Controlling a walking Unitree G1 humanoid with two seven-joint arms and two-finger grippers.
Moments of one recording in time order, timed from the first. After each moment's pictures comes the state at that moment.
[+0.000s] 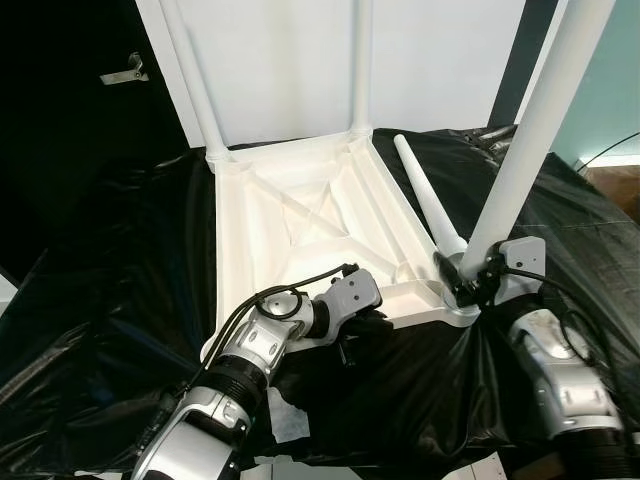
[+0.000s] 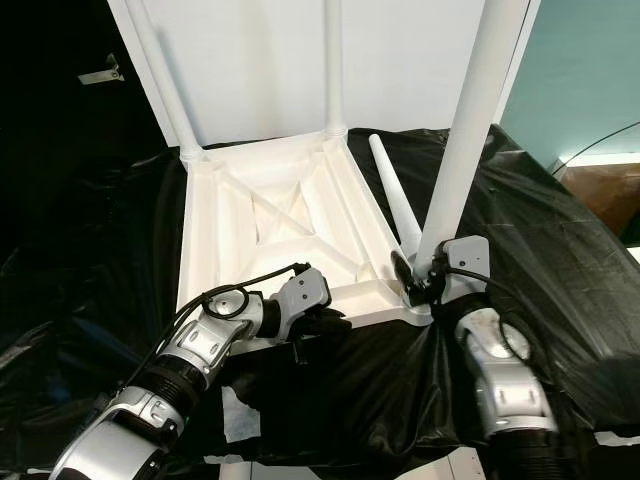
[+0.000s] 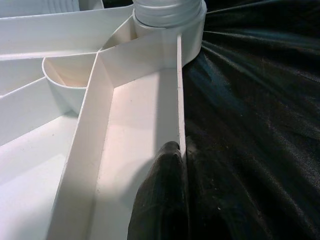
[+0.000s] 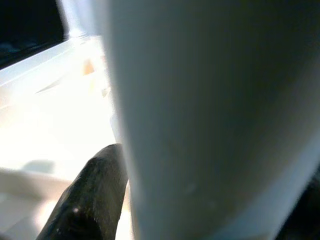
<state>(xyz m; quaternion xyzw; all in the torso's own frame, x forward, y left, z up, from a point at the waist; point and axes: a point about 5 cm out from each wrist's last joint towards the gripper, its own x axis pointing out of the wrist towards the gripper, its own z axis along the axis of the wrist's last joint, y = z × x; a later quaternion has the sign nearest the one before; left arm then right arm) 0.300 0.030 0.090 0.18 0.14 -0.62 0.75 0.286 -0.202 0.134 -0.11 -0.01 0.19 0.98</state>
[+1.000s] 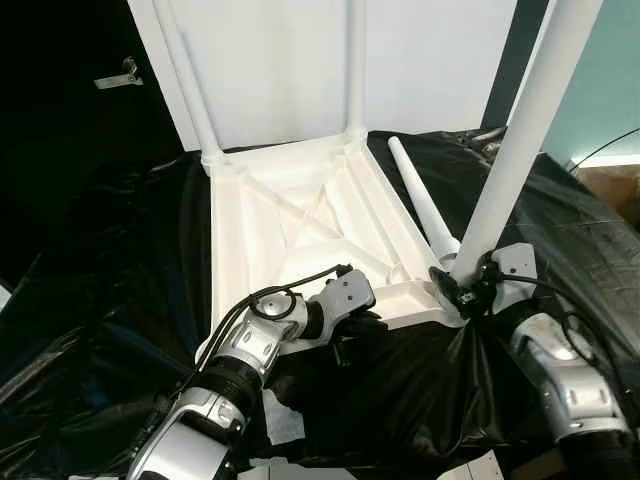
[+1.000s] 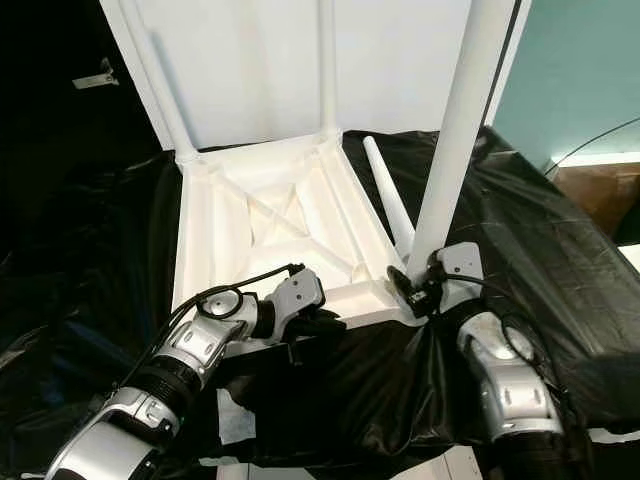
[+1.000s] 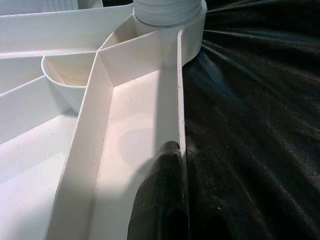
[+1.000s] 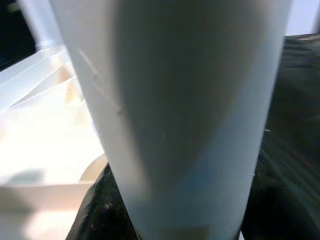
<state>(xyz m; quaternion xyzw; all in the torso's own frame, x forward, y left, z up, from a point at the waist) 0.301 0.039 0.085 0.18 0.15 -0.61 0.76 0.281 -0.182 0.113 -0.04 0.02 0.13 0.99</state>
